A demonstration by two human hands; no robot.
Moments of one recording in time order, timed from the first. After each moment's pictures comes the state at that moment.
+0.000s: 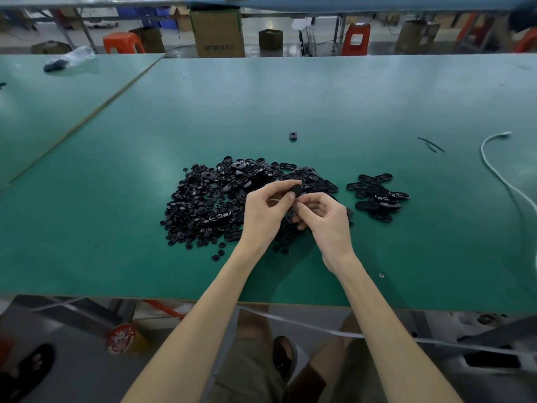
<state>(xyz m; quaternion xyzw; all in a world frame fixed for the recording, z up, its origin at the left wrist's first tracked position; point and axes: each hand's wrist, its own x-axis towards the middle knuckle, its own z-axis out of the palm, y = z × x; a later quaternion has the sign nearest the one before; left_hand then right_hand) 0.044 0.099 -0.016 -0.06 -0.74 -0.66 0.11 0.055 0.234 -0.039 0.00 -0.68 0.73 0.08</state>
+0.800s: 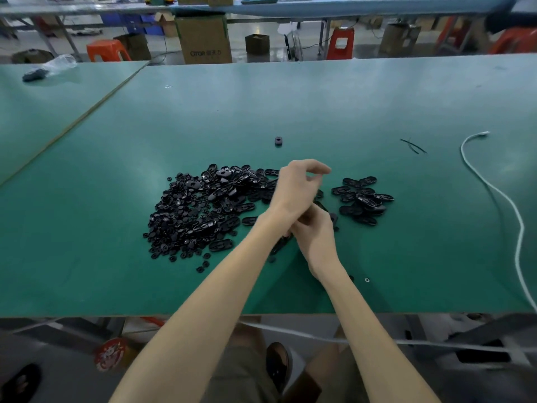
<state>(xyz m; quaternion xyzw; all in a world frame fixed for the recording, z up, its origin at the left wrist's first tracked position) -0.001 0.168 0.033 -0.12 -0.86 -0.50 0.04 0.055 0.233 -0.034 -0.03 -0.74 0.67 0.07</state>
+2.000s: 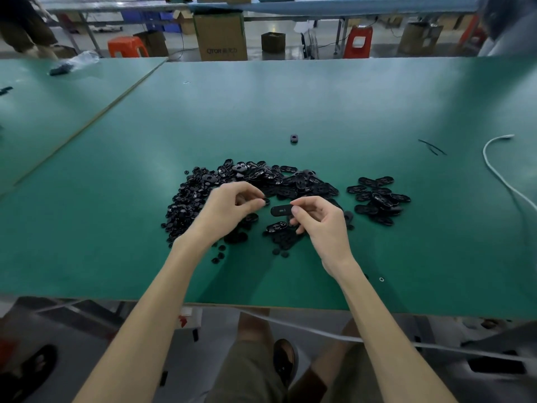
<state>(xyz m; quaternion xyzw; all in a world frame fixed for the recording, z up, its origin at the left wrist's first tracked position) 0.031 0.021 0.009 -0.10 -0.91 -0.39 0.03 0.055 0.233 -0.040 0.02 -0.69 0.72 0.06</state>
